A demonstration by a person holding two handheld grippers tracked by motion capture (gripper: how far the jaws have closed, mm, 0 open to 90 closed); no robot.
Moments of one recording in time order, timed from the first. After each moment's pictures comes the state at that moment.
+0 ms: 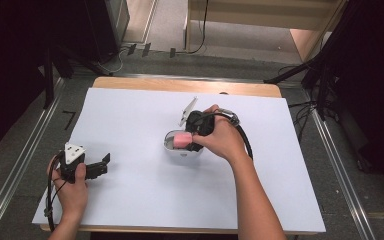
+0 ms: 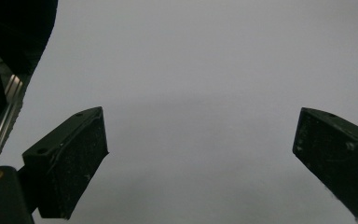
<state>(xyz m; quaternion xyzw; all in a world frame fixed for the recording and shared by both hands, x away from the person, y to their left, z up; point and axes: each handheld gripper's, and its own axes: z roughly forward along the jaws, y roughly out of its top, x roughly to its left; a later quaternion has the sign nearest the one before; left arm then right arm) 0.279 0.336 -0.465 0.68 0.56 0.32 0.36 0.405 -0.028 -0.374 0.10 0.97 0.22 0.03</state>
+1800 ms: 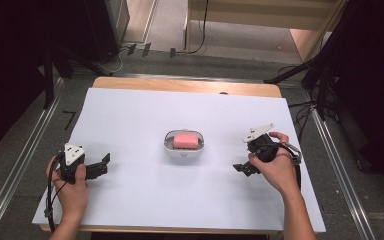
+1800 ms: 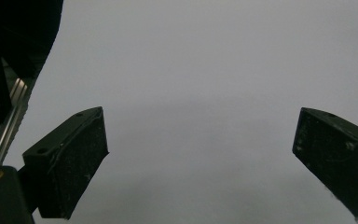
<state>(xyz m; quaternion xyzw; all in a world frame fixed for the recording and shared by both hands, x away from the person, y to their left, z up) 0.277 0.335 -0.465 0.68 0.55 0.33 0.36 0.353 -0.192 -0.424 0.29 0.91 0.28 0.07</state>
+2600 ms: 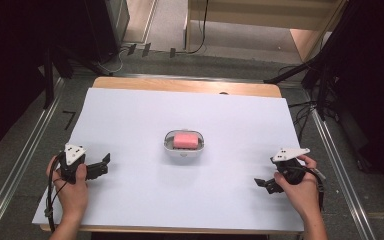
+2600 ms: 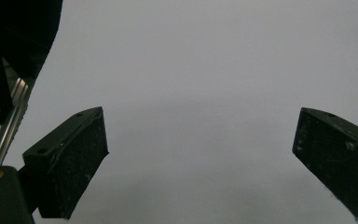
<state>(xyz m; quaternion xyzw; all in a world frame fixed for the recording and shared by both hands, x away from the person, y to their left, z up) 0.277 0.335 -0.465 0.68 0.55 0.33 0.35 0.306 -0.267 -0.462 0.35 0.87 0.34 0.09</state>
